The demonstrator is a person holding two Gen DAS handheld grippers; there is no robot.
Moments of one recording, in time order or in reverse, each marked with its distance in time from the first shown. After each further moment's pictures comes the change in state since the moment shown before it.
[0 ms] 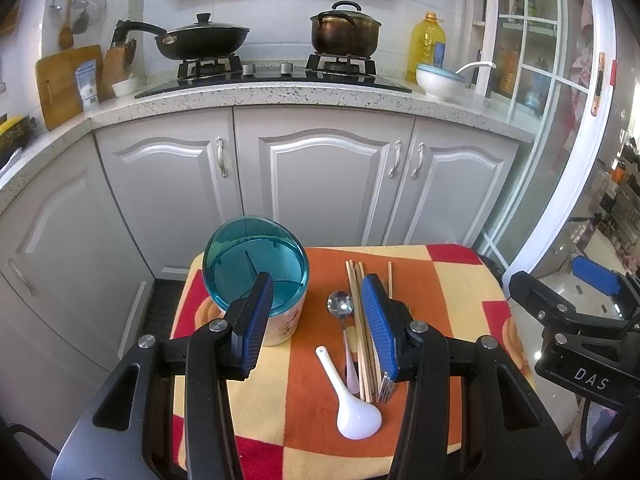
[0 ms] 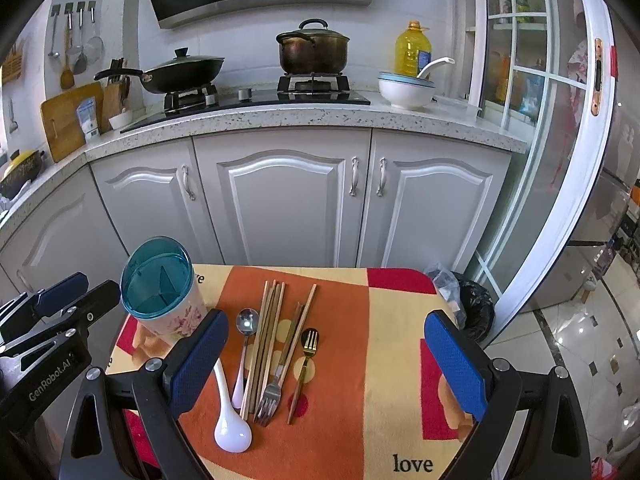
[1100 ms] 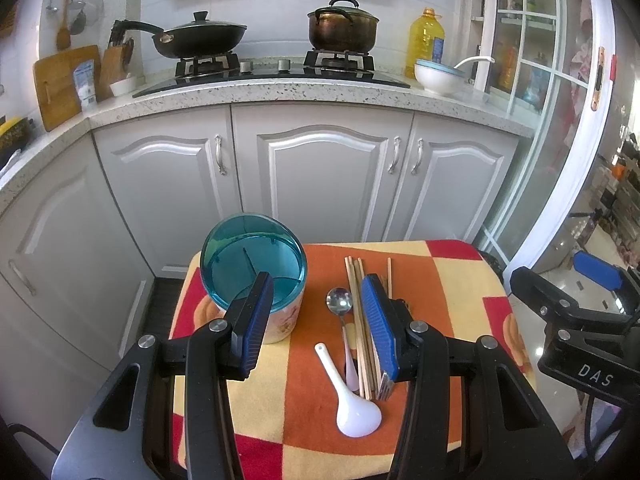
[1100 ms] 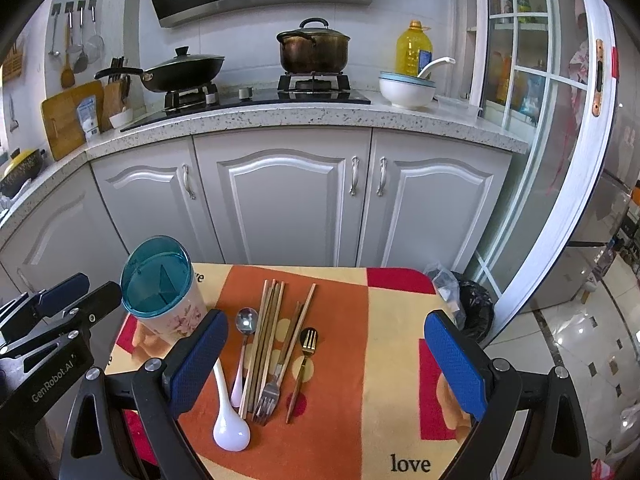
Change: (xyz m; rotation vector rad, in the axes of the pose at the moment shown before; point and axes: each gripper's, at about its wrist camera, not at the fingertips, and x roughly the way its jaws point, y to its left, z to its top) left arm 0.001 -0.004 0.002 0.011 0.017 0.002; right arm 0.002 -0.001 0.002 -0.004 0.010 0.001
